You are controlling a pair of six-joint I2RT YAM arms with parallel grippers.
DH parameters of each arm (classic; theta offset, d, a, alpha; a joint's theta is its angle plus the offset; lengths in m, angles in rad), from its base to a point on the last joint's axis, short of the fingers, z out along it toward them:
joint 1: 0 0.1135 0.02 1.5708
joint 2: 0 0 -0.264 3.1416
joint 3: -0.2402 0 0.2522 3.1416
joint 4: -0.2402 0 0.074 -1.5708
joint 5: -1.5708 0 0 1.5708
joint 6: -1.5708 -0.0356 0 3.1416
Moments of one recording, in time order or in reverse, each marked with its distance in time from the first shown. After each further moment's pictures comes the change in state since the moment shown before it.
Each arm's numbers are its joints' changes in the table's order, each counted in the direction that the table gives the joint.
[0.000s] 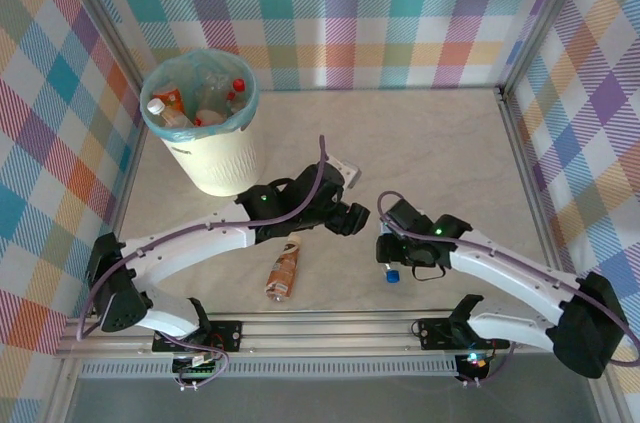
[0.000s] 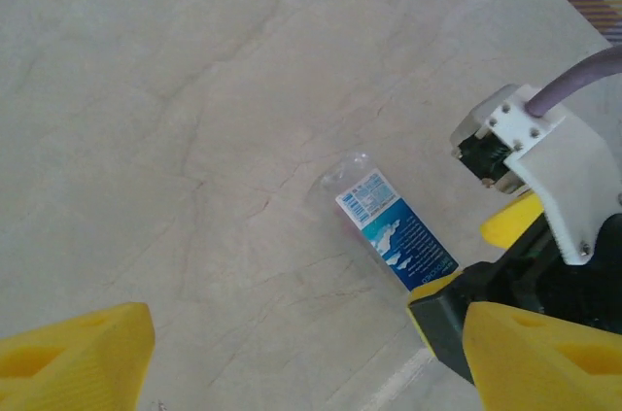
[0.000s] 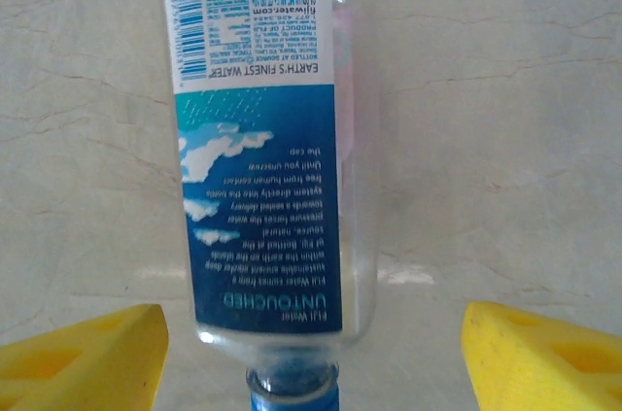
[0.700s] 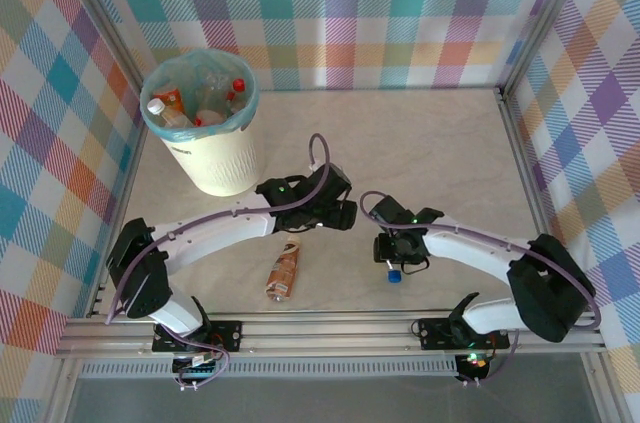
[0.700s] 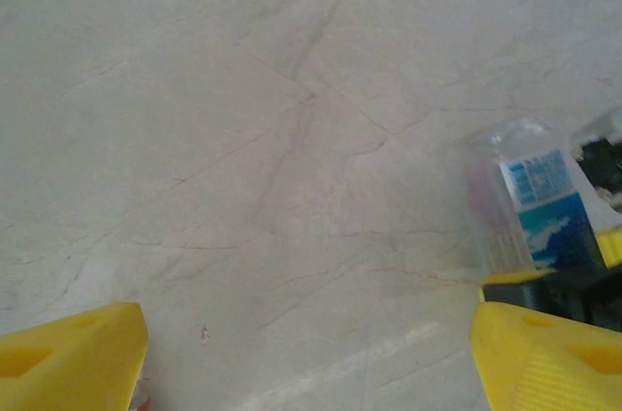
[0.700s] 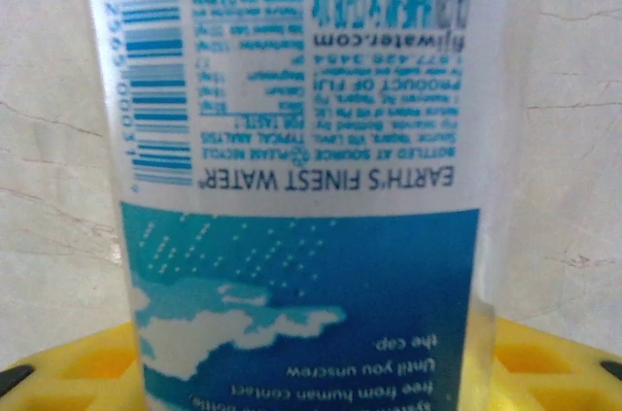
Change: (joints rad) left arm 0.079 -0.105 -0.012 -0.145 0.071 0.235; right arm -0.044 -0.182 0.006 0.115 0.055 0.066
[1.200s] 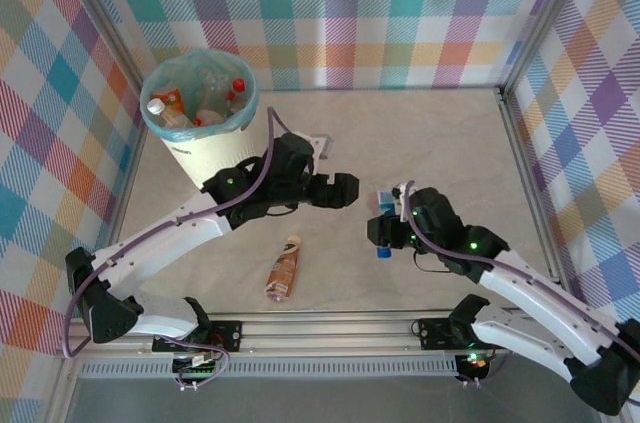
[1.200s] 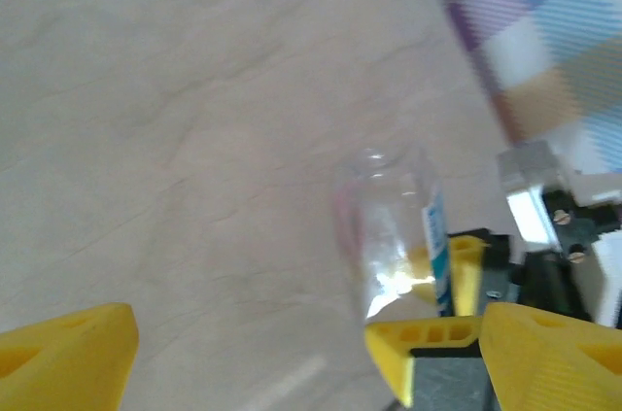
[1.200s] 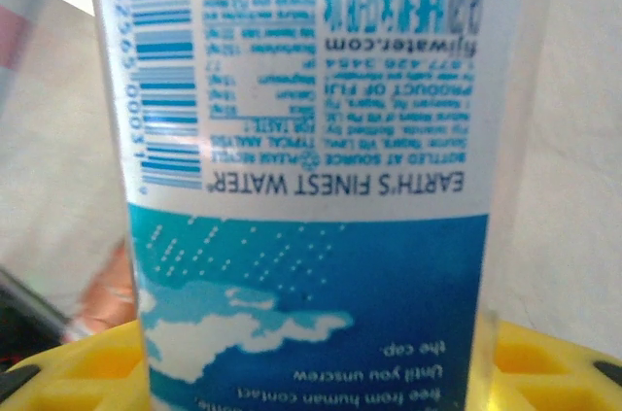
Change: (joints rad) left arm 0.068 0.212 -0.089 0.093 -0.314 -0.014; right arm 0.000 0.523 -0.016 0.174 0.175 0.169
